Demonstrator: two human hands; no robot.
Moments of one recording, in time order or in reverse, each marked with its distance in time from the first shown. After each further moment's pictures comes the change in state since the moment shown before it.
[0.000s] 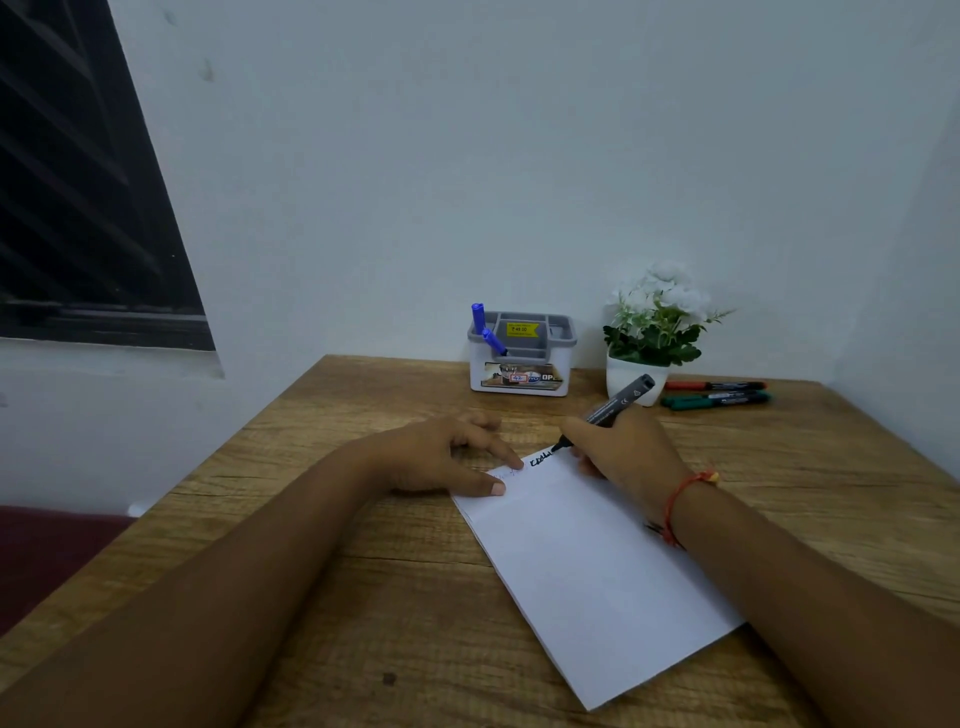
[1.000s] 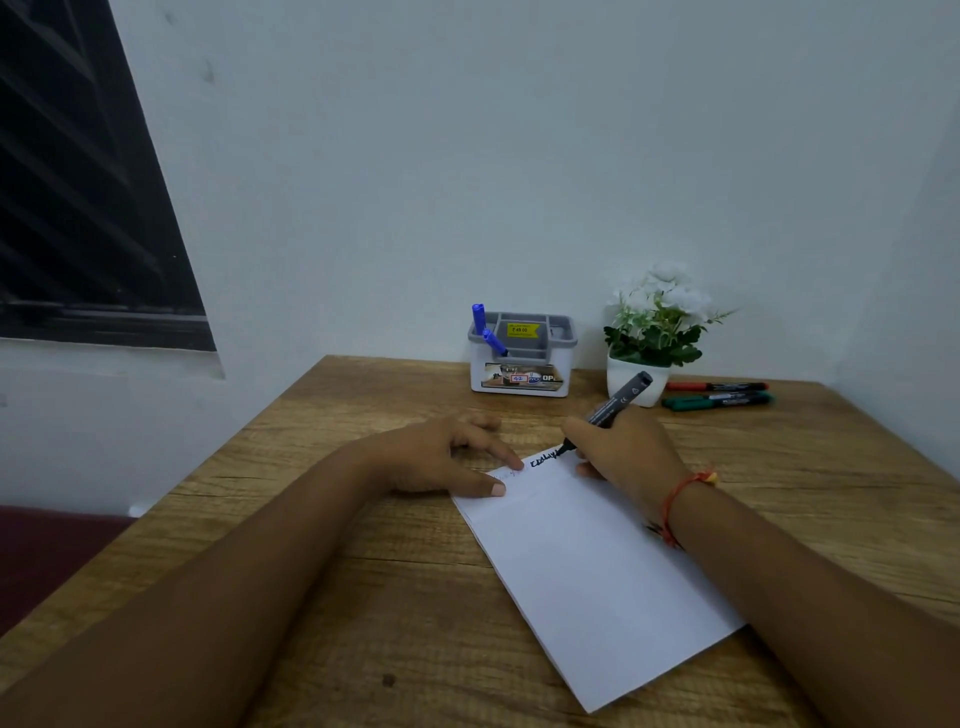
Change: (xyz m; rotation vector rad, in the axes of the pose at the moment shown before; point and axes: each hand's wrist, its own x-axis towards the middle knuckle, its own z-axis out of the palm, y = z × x) left_hand 0.001 -0.001 0.001 -0.006 -0.013 -0.005; right_hand -0.001 0.002 0.001 0.017 -0.004 0.005
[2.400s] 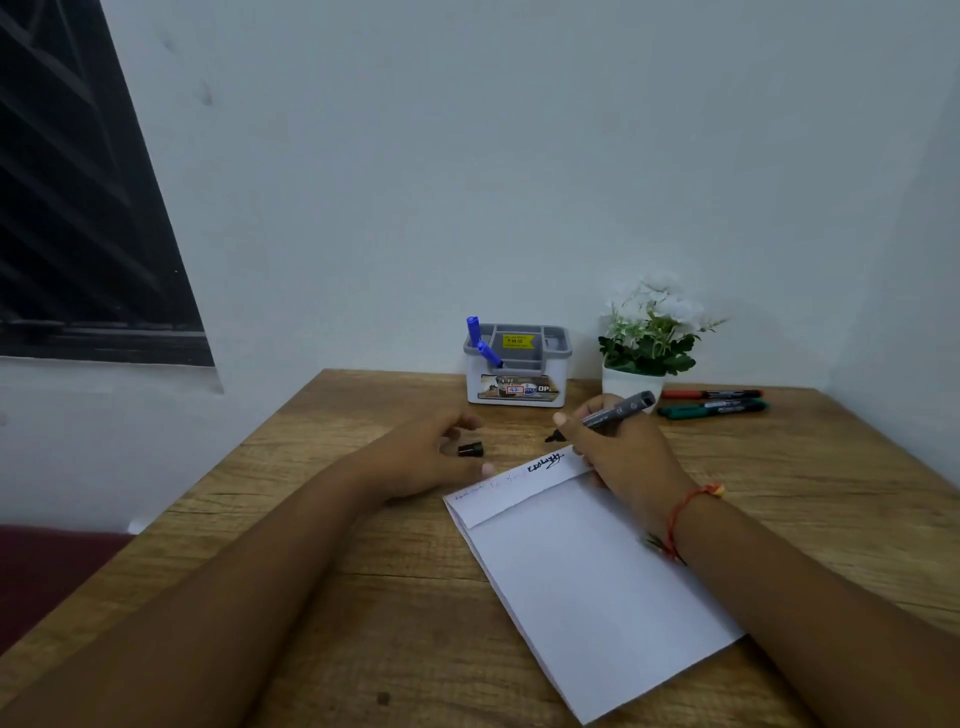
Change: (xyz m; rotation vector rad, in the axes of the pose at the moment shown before) left_hand 0.006 -0.014 0.002 -0.110 0.335 -0.085; right_hand 0.002 0.005 -0.003 0.244 0.027 -0.118
